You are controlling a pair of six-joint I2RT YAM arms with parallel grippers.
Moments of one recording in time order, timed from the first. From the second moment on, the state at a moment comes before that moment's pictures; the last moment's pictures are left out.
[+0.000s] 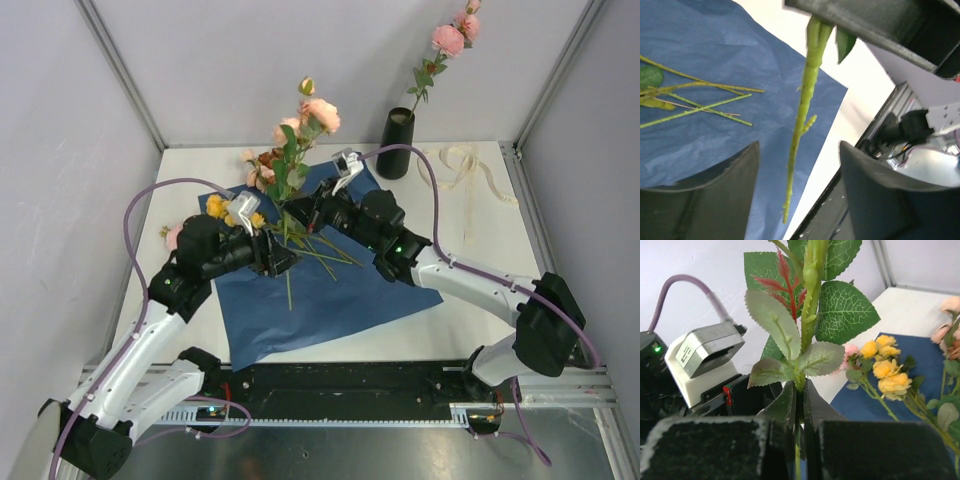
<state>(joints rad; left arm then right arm) -0.43 0.83 0.78 -0.27 0.53 -0.39 0.91 1.48 1.14 0.48 -0.09 0.56</state>
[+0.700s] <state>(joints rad) -0.43 0.61 0.82 -0.50 0.08 -0.28 0.40 1.51 1.29 0.88 -0.15 0.13</state>
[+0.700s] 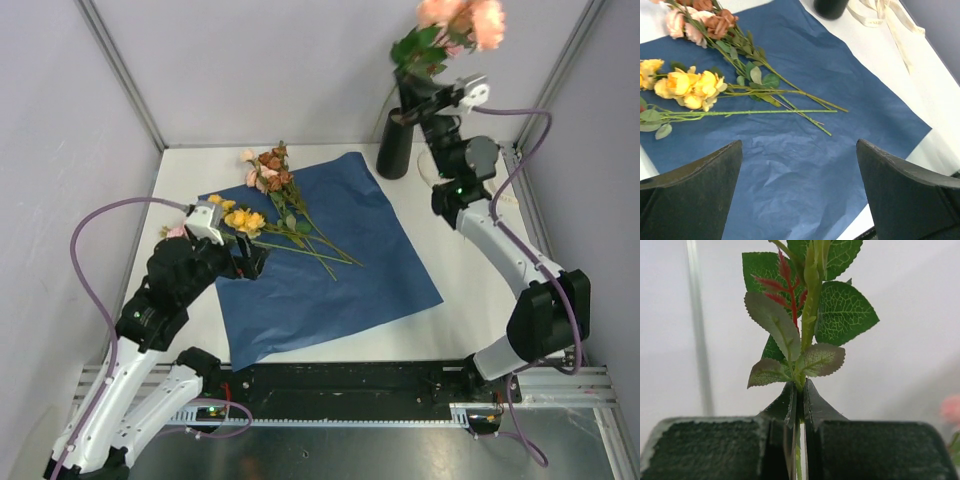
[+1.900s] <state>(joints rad) -0.43 0.55 0.81 -0.53 -0.05 -0.28 0.25 2.01 1.67 0.84 0.06 -0.02</state>
